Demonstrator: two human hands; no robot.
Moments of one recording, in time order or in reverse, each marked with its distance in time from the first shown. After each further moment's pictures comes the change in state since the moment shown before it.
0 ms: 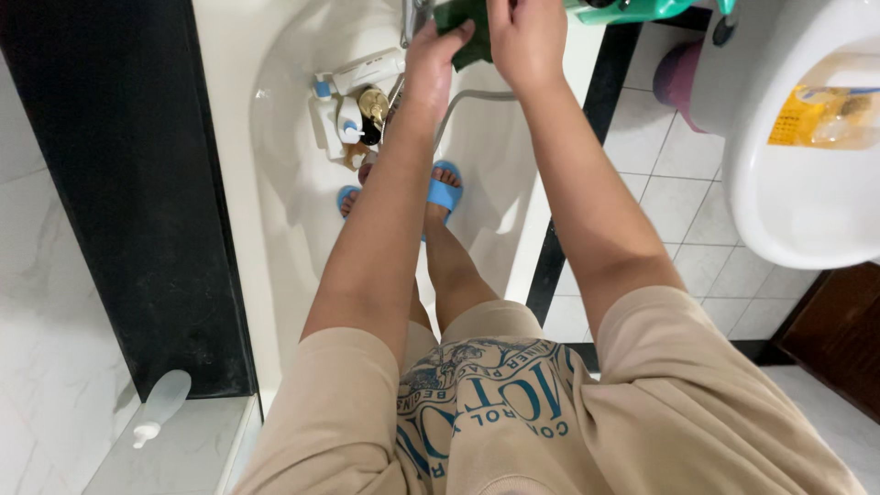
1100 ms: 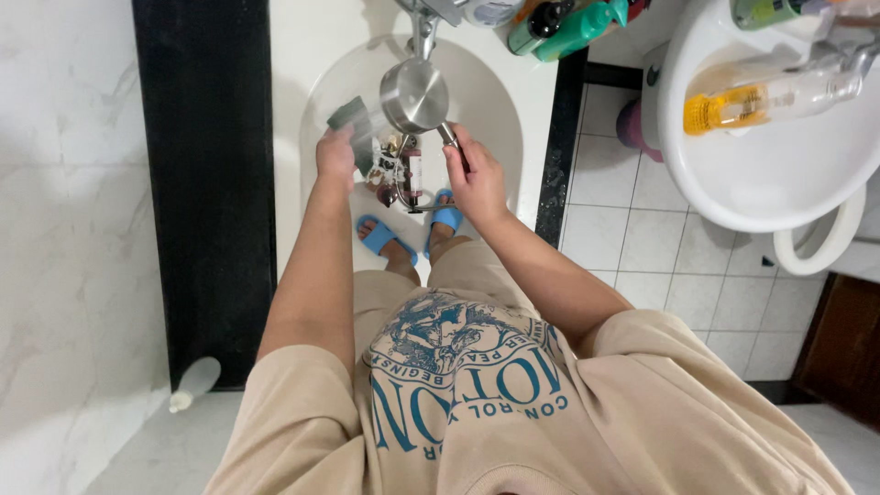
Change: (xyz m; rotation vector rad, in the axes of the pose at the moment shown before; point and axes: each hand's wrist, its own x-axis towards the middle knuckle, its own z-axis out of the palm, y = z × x) left_hand -0.149 0.105 -0.148 0.442 0.444 -0.137; right_hand -0.189 -0.199 -0.106 0.220 -0.017 0.050
